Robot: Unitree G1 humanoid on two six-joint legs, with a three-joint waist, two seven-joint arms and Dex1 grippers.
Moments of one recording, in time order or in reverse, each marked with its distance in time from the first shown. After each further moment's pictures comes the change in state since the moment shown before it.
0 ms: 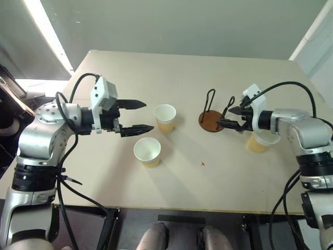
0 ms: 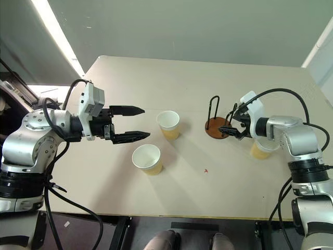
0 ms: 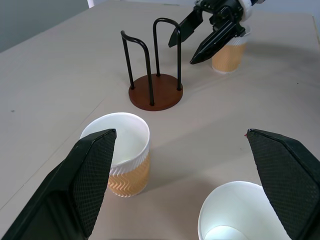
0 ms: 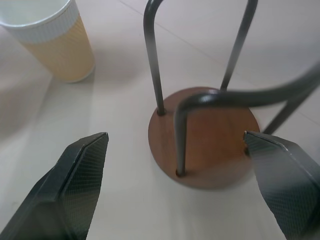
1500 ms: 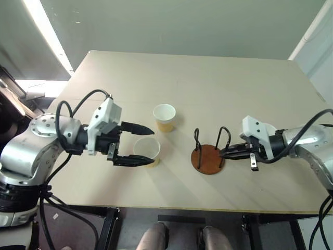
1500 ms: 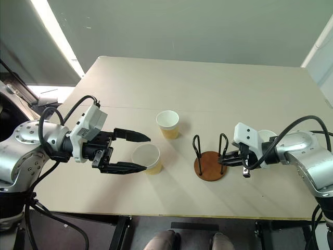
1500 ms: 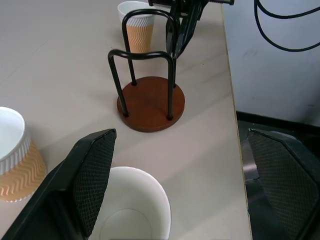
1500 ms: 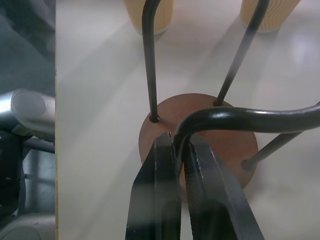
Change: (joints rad) left arm 0.134 0.135 0.003 -0.248 -0.180 0.147 -0.120; right arm 0.310 -0.293 0.022 -0.558 0.108 -0.033 0.361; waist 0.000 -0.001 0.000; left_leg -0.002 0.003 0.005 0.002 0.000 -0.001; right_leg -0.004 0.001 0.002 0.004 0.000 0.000
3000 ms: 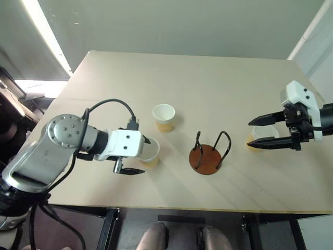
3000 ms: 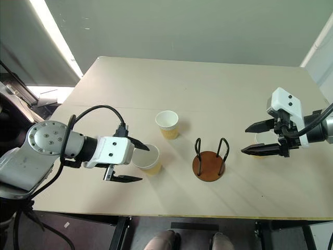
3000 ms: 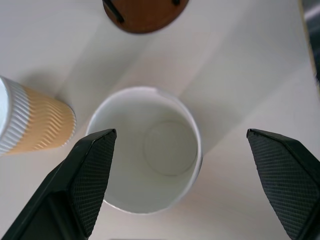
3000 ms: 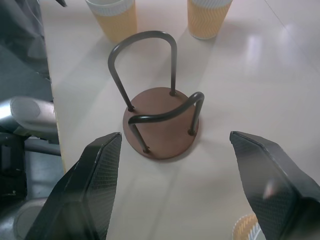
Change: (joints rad) left arm -0.027 0.155 -0.280 -0.127 0.505 -0.278 0.018; right arm -0.145 -0.247 -0.167 0.092 0.151 0.141 0.133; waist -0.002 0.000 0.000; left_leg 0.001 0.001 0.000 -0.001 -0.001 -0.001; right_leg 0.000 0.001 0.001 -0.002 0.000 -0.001
